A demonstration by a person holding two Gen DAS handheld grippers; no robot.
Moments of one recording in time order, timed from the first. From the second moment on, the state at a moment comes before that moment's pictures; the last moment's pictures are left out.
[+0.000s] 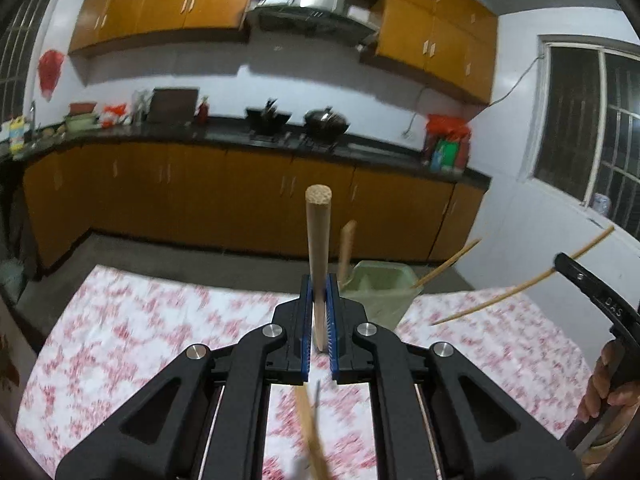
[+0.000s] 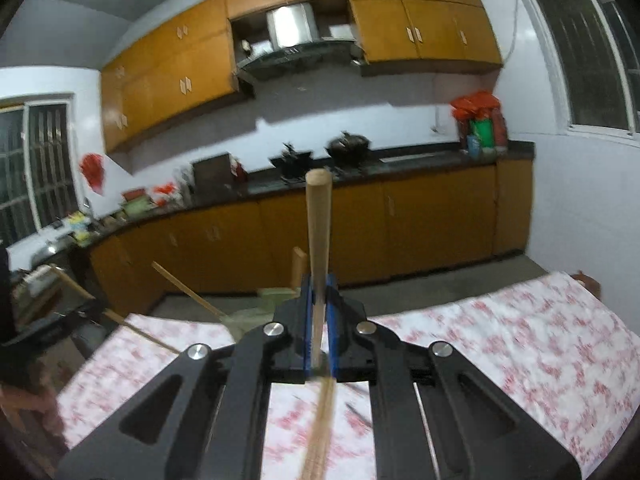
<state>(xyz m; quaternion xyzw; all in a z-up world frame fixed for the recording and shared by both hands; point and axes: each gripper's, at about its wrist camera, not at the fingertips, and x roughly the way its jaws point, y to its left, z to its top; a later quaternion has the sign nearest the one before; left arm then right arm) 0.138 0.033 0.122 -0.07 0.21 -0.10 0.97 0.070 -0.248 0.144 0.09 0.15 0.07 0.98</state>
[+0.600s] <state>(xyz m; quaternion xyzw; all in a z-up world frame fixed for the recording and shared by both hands) 0.197 -0.017 0.147 -0.06 0.16 -0.11 0.98 0.166 -0.208 0.155 0.06 0.19 0.08 0.98</state>
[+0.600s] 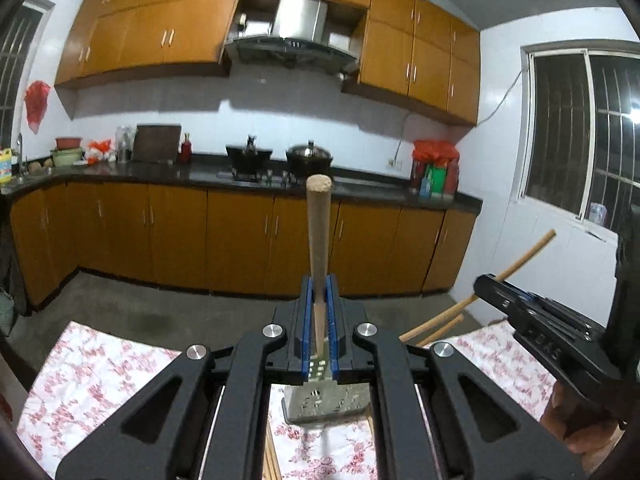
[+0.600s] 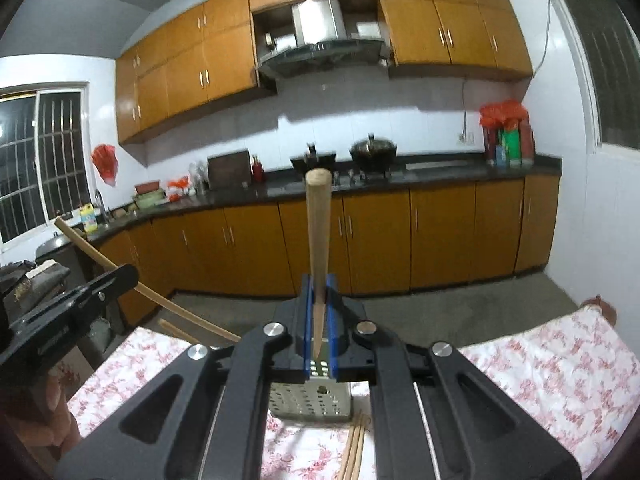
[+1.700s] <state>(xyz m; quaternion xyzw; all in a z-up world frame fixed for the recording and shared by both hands) 0.134 0.045 0.094 -0.07 0.18 -0.02 0.98 0.124 -0.276 0.045 0.06 0.30 -0.03 0.95</state>
